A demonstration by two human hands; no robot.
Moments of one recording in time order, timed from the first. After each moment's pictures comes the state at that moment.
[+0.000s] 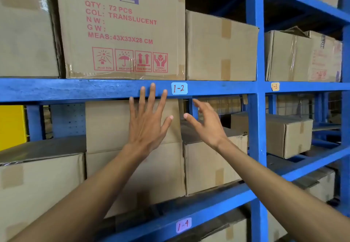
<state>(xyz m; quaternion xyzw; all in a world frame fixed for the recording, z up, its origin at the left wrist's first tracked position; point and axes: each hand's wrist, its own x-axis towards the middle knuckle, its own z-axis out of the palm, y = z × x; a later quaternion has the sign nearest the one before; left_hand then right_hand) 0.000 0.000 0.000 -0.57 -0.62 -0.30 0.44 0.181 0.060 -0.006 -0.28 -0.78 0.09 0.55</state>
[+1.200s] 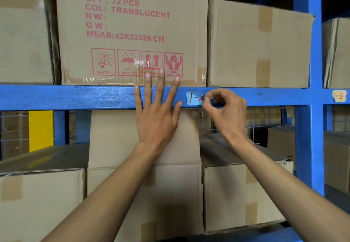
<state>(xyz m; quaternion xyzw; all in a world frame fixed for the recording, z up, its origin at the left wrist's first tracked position) -0.021 0.074 0.041 -0.42 -0.60 -0.33 0.59 0.145 0.147 0.053 -0.15 -0.66 0.00 0.73</state>
